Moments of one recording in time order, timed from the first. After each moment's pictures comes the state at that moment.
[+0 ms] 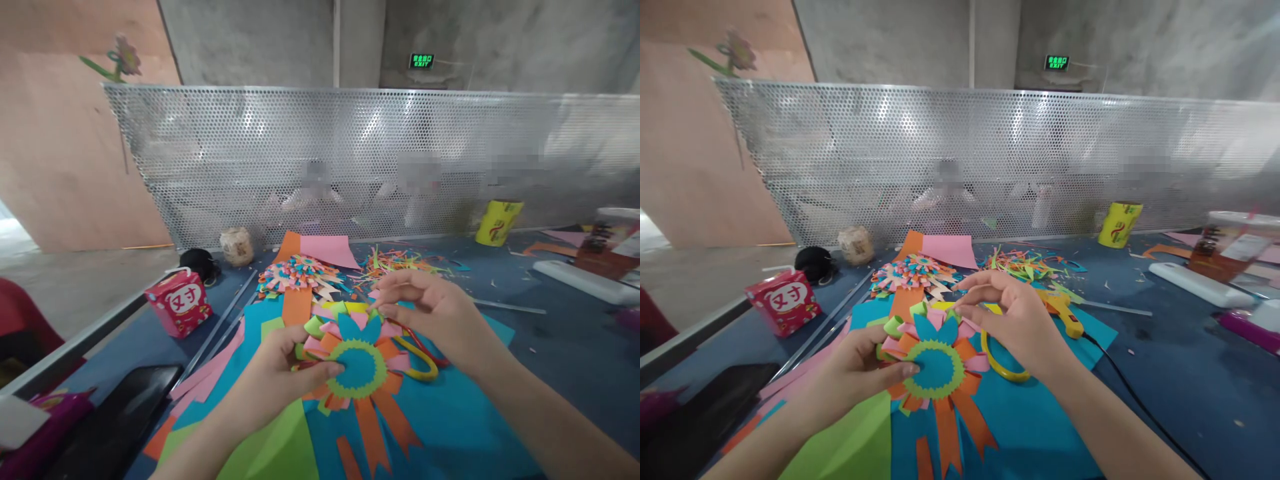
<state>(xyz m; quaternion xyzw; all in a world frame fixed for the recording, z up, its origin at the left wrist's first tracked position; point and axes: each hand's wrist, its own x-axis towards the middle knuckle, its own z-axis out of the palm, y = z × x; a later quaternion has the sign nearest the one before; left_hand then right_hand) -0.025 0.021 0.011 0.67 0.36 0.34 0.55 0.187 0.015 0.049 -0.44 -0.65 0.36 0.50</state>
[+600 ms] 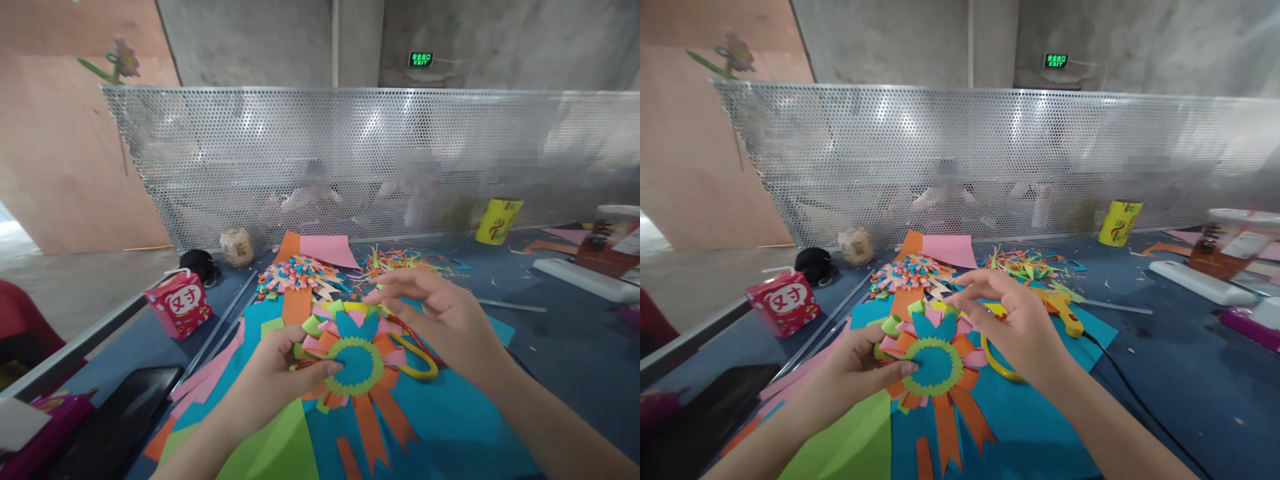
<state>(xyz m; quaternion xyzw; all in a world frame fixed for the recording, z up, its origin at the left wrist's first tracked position) -0.025 0.022 0.011 0.69 0.36 0.35 0.53 0.186 0.007 0.049 -0.45 -0.71 0.21 0.50</state>
